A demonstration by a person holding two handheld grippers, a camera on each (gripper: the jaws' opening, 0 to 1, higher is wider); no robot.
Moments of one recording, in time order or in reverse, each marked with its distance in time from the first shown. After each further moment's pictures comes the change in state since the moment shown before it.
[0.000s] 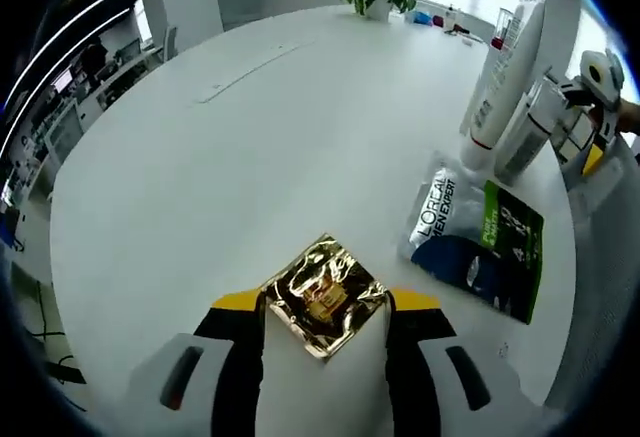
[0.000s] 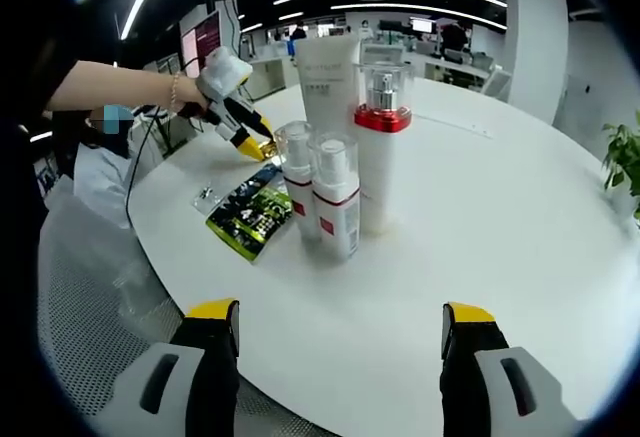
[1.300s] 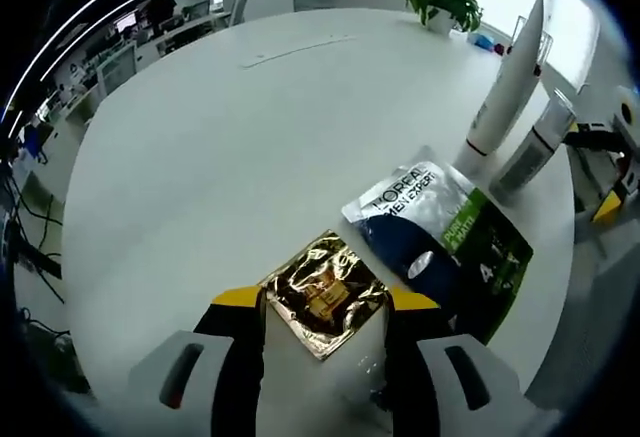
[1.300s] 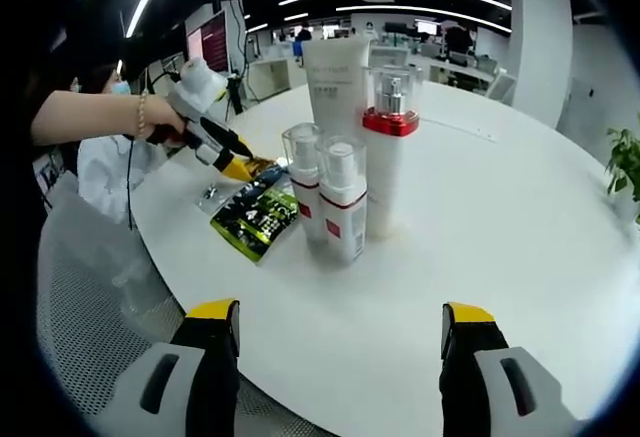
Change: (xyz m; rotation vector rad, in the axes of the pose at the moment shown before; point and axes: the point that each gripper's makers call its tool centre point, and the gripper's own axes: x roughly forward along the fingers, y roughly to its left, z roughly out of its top) left arm -0.015 -0.046 -0.029 -0.220 0.014 0.110; right arm 0.000 0.003 0.002 -0.013 -0.008 0.014
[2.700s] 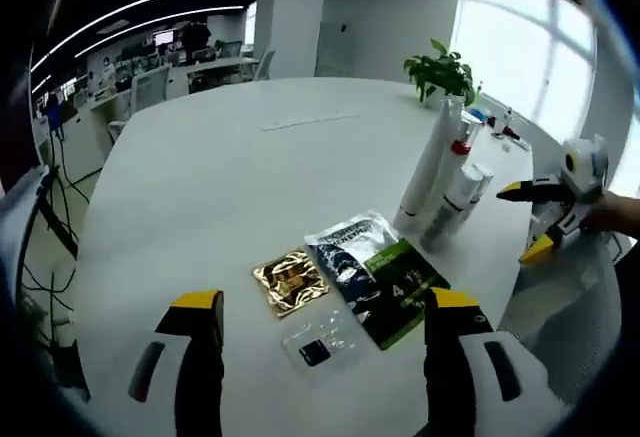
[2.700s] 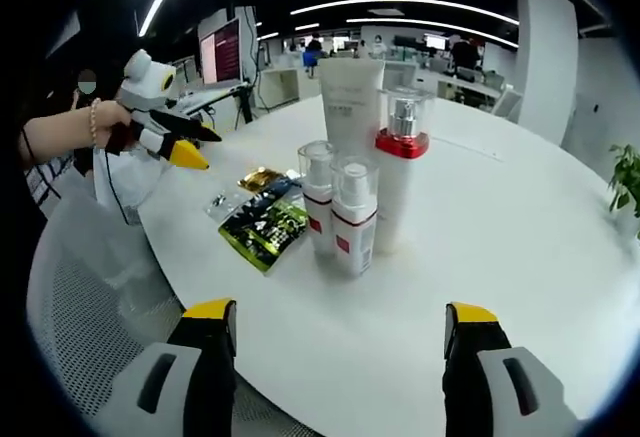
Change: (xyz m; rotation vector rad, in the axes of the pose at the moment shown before) left arm -0.110 -0.053 0.001 -0.171 -0.317 -0.015; right arm -0.005 0.007 0.012 -0.058 -0.055 0.026
